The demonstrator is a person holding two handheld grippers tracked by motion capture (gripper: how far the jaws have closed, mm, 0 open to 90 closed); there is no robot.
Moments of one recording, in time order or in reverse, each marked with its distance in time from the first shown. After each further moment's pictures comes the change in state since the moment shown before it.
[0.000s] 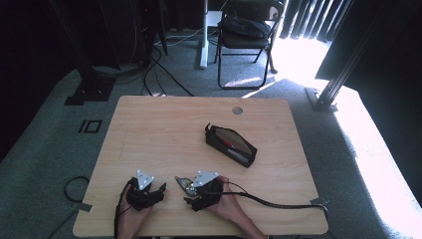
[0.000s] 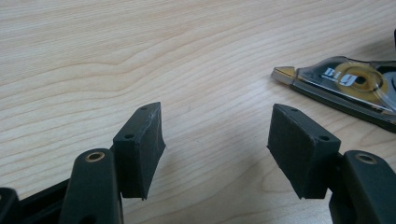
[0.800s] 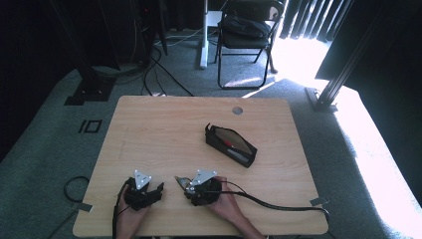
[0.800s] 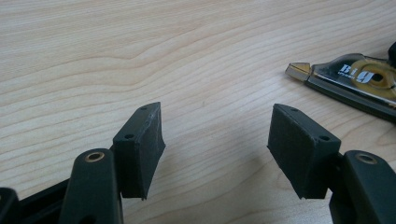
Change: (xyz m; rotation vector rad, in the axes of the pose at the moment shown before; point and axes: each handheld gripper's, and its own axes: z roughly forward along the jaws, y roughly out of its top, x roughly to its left) left arm 0.005 -0.003 0.001 0.007 0.015 -0.009; right arm -0.007 -0.003 0.006 0.029 -0.024 0.031
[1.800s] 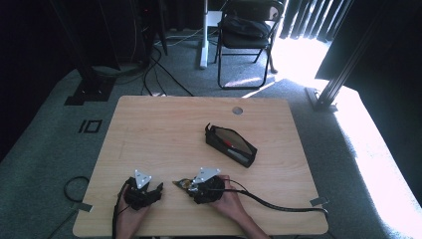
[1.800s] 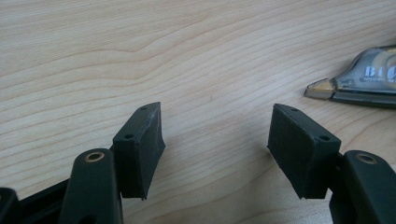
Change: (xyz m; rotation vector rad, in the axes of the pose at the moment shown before) left arm 0.002 -0.001 0.004 0.017 0.014 -0.005; right arm -0.007 0.003 -0.011 -0.014 0.002 0.000
